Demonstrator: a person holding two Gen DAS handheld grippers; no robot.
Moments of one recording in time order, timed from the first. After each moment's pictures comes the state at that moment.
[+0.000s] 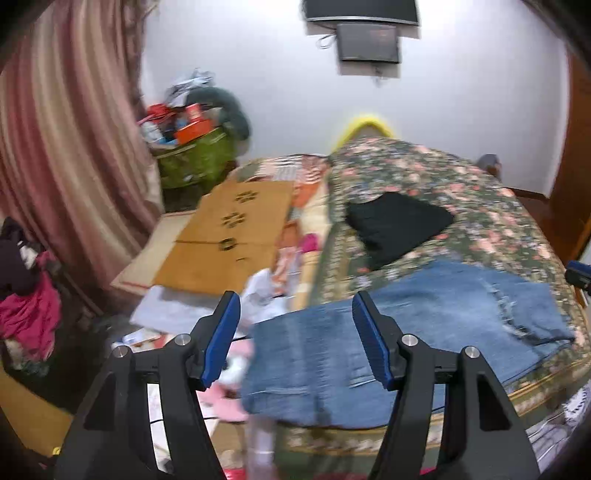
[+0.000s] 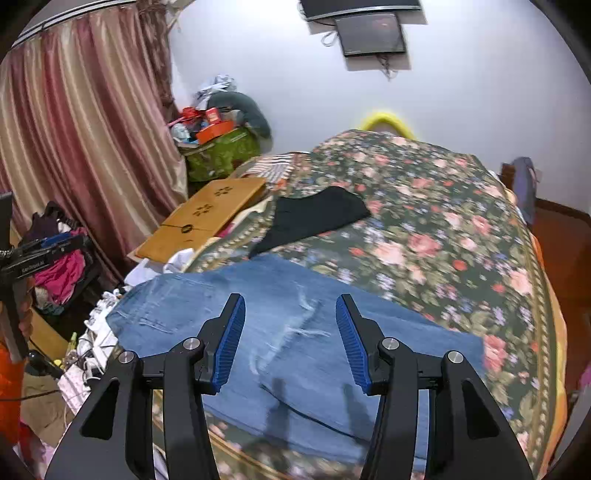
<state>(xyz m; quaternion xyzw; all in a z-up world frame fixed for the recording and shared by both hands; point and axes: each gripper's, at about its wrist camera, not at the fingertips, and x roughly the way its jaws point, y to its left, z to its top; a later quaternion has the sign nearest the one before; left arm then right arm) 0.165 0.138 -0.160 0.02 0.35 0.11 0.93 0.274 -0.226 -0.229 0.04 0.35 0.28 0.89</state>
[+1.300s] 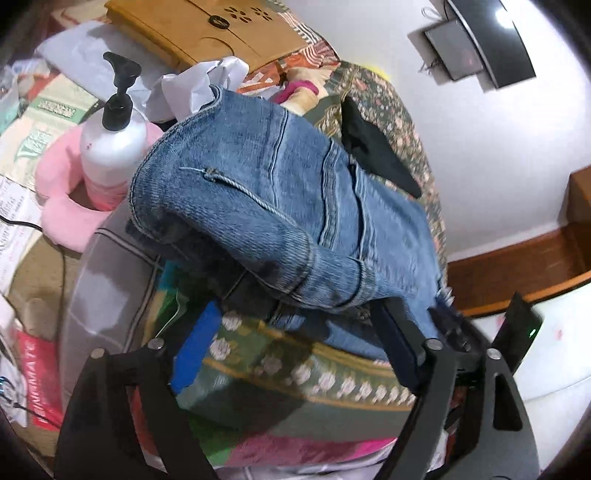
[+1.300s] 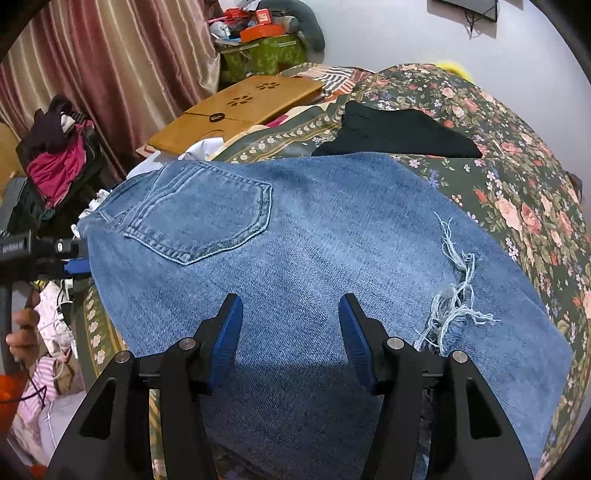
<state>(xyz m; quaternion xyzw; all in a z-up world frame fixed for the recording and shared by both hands) 0.145 0.214 -0.355 -0.42 0.46 -0.05 0.79 0.278 -0.099 -0.321 -0.10 0.46 0.32 0.82</state>
